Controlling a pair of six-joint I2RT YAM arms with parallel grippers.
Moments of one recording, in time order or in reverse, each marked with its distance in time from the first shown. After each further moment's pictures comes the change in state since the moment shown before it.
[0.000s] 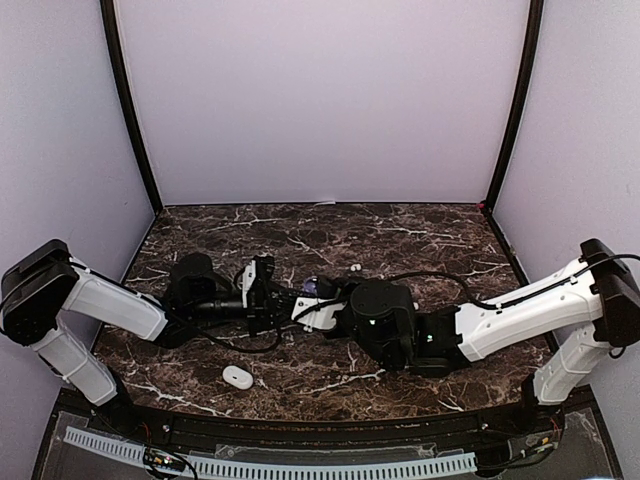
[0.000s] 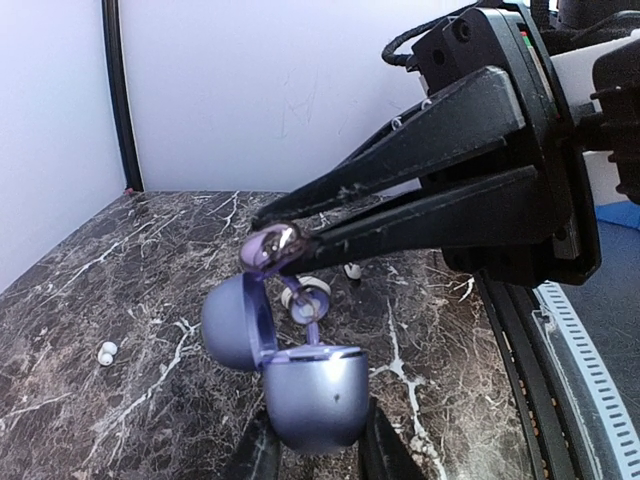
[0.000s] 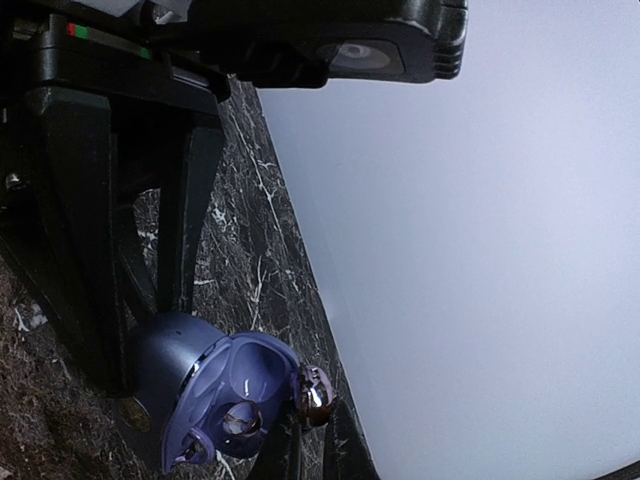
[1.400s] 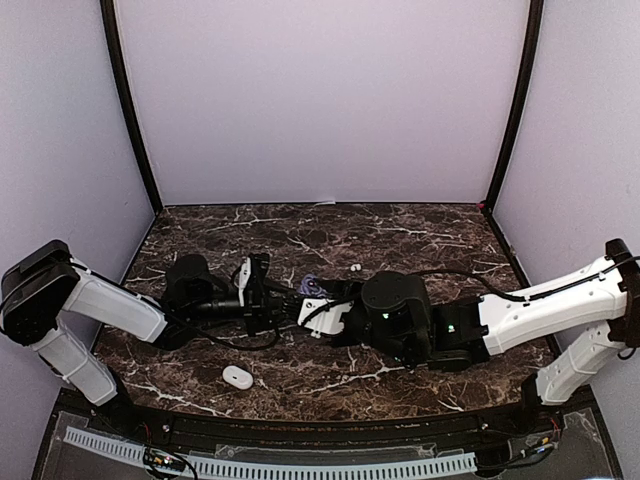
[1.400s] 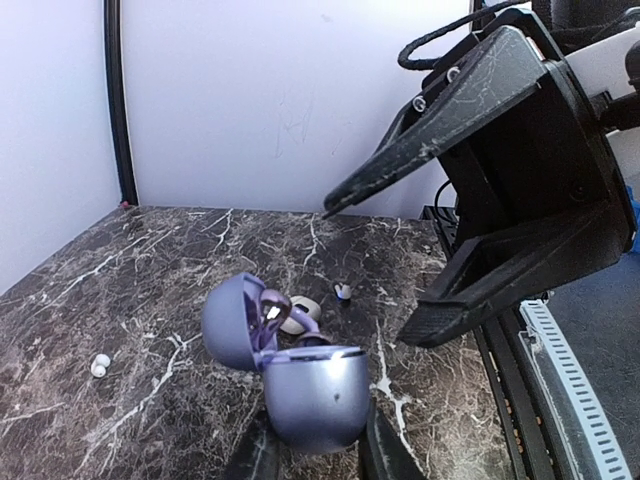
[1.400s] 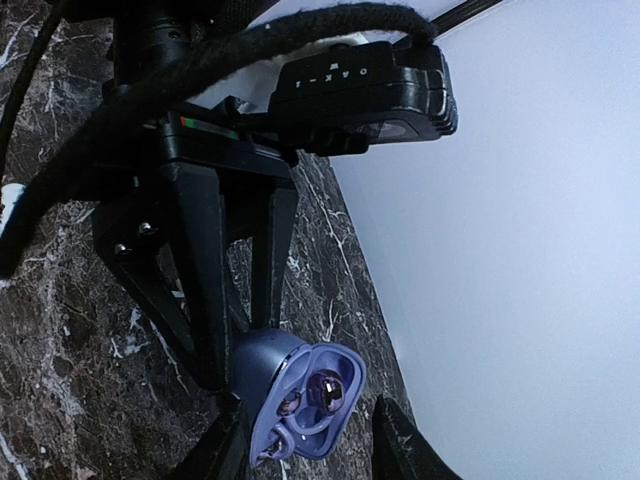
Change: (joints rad) left arm 0.000 0.000 -0.016 0.076 0.016 -0.066; right arm 0.018 -0.102 0.019 -0.187 -0.186 0.154
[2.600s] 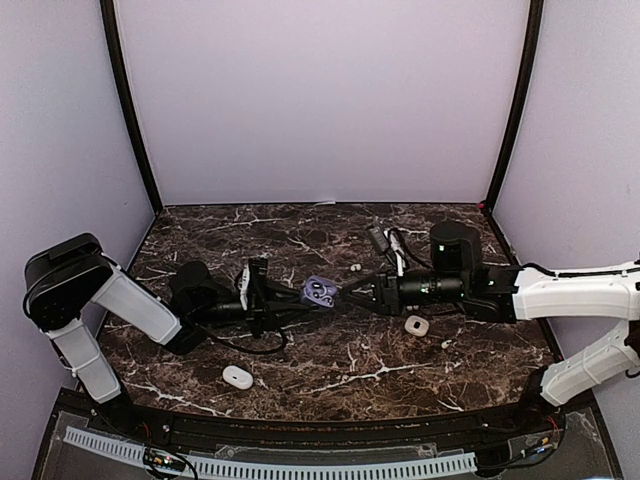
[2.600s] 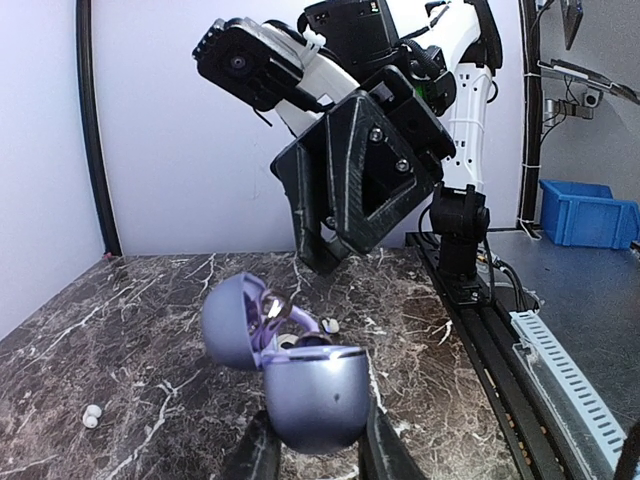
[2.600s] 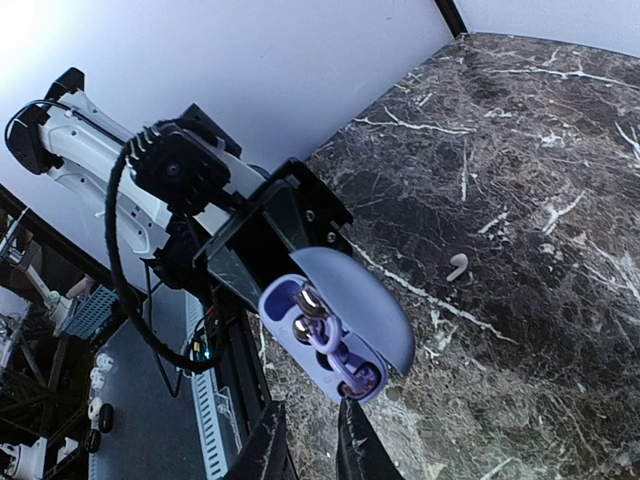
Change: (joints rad) left arm 0.000 0.161 0.003 0.303 0.071 -0.021; right arm -0.473 -0.203 -0.188 -0.014 -1.063 1.241
